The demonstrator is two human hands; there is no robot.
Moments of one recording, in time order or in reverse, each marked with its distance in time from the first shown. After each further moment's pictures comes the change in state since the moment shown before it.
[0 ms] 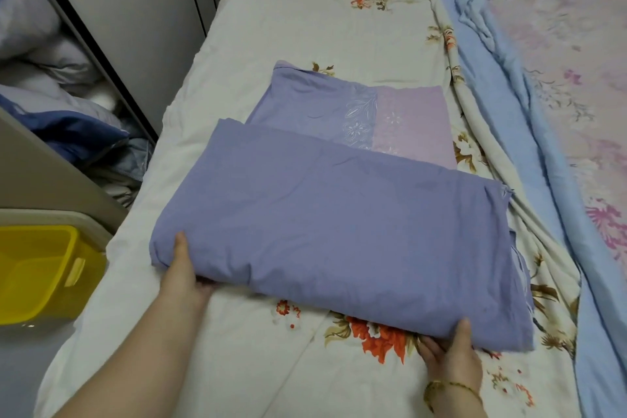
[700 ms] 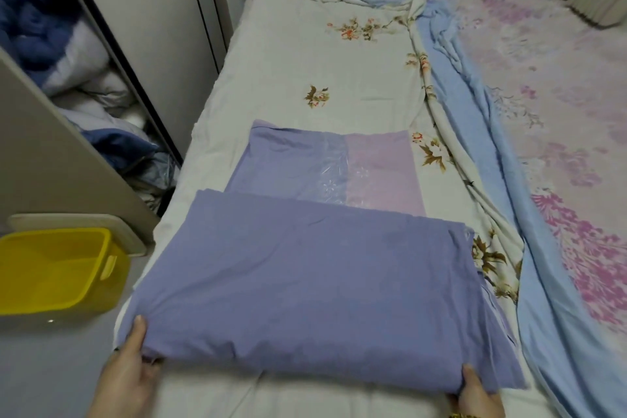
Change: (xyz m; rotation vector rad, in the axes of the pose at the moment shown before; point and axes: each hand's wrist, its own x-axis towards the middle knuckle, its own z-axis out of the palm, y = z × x) left_hand -0.099 -0.007 -0.157 -0.023 0.058 0.123; right_hand -0.061 0.000 -0.121 -0.034 0.143 0.013
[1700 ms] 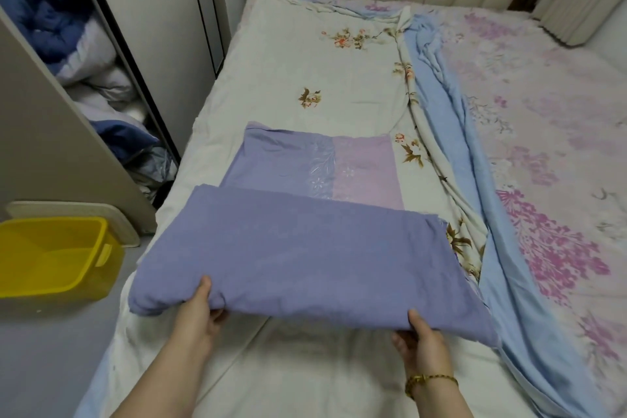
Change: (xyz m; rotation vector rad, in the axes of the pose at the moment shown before) left_hand -0.088 -0.021 0.048 0.022 -0.196 -0.012; right_hand -0.075 -0.015 -0.018 0.065 -0.478 -0.012
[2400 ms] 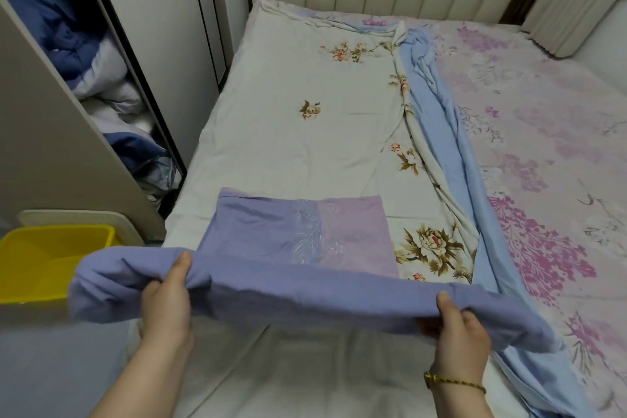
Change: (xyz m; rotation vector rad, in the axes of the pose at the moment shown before) left_hand -0.045 0.062 -0.004 0.327 0.207 0.344; right_hand -0.061 -0.058 0.005 -0.335 0.137 -0.393
